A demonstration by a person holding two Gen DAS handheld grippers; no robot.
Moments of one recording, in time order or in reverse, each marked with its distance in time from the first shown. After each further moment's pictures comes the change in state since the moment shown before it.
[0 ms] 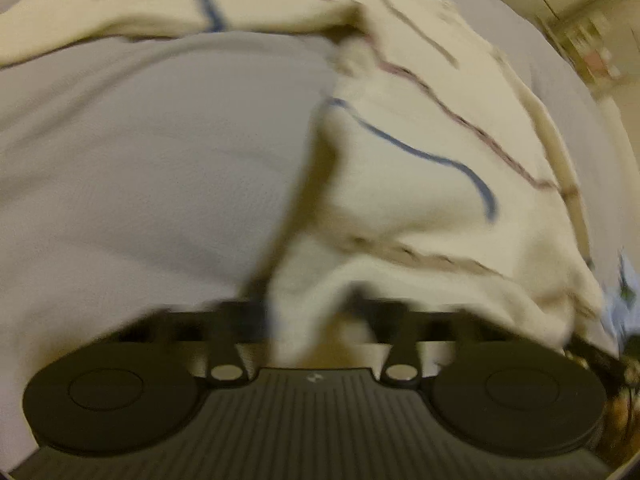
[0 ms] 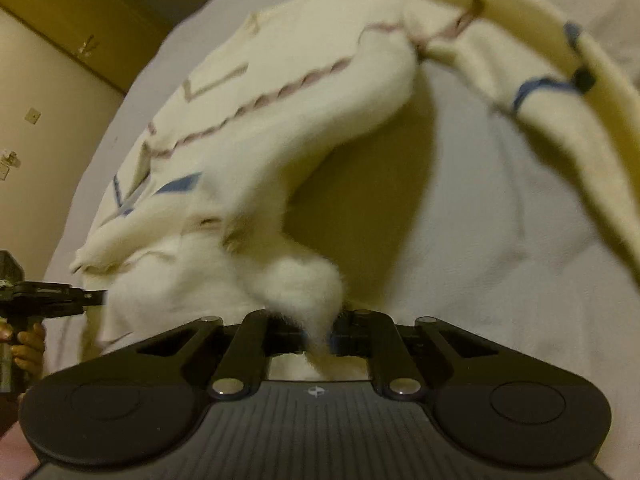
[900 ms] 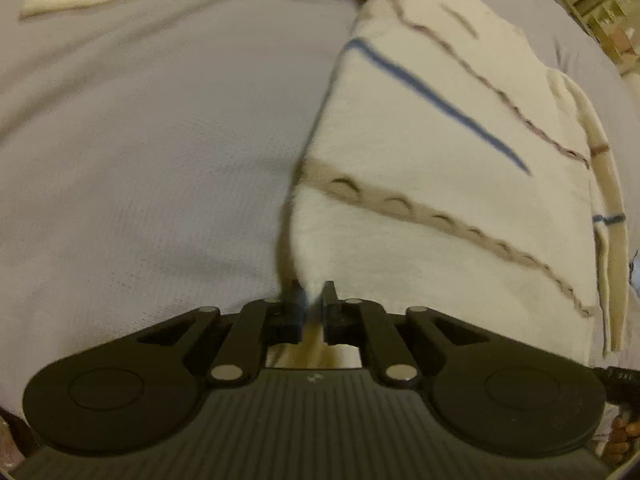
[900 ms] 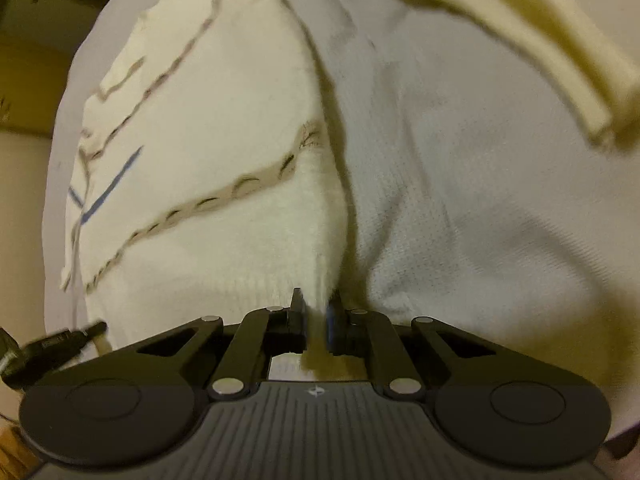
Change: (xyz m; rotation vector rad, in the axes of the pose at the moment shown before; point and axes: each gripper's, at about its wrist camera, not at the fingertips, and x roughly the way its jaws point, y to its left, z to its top) left arm -0.031 -0.007 -0.077 0.048 -0.028 0.176; right arm -0.078 -0.026 -0.104 0.325 0.094 -0.107
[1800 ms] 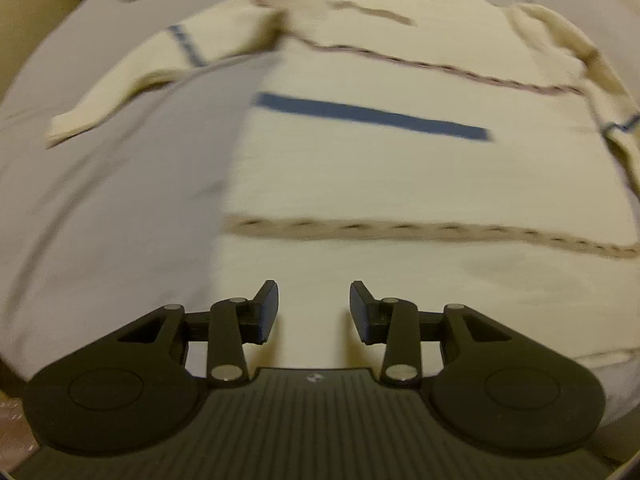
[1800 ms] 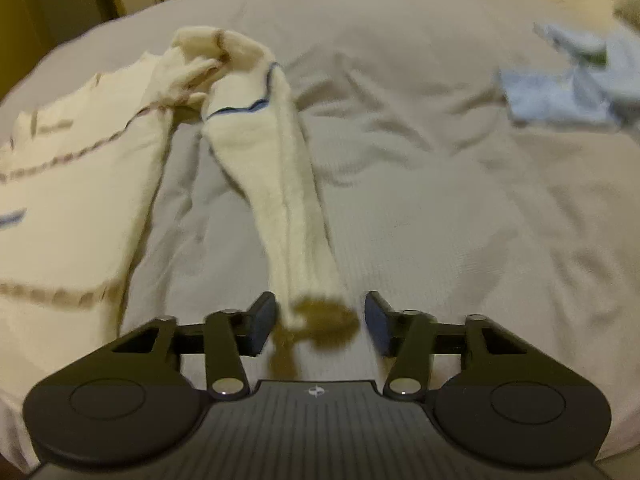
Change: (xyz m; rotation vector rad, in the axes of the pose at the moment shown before) left arm 0.000 -0.120 -0.017 0.271 -0.070 0.243; right arm -0.081 -0.070 0.032 -0.200 -0.435 -0.301
